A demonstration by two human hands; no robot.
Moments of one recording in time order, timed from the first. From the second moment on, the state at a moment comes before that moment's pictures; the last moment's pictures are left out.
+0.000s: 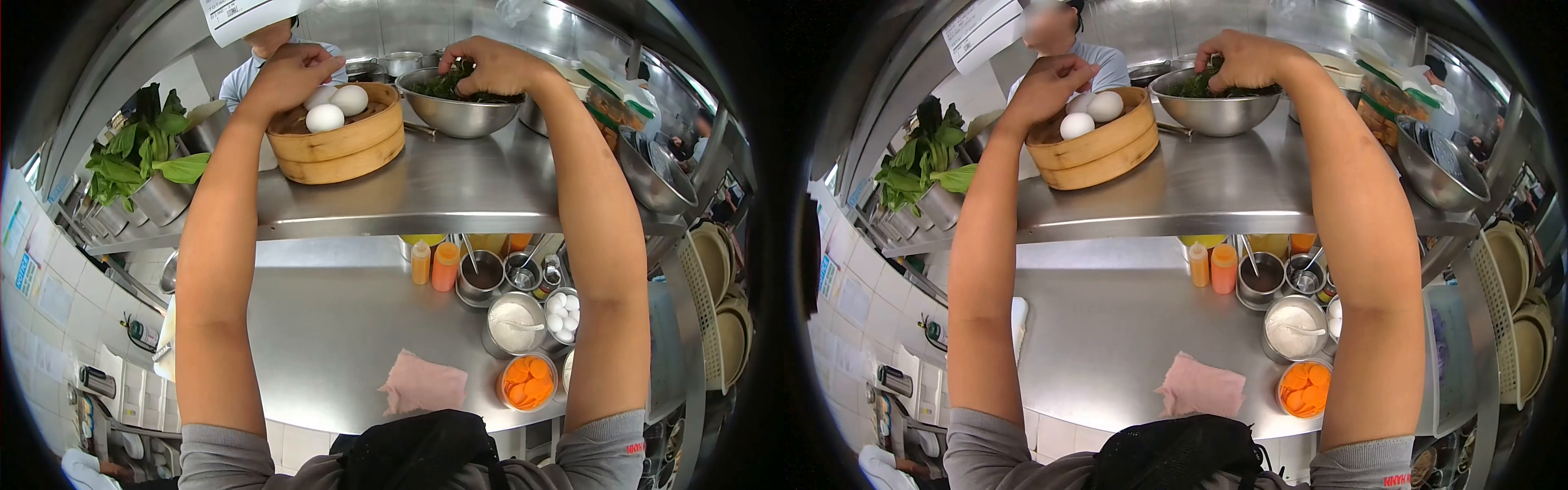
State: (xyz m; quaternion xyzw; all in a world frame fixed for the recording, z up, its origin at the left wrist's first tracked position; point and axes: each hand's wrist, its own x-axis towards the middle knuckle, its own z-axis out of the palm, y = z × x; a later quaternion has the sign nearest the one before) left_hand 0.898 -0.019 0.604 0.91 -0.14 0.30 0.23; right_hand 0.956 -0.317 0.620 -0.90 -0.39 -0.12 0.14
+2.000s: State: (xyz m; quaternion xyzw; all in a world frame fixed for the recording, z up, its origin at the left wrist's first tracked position) left_hand 0.894 -0.021 0.603 0.92 -0.13 0.28 0.25; right_hand 0.957 -0.321 0.626 -0.84 -0.37 -0.29 0.28
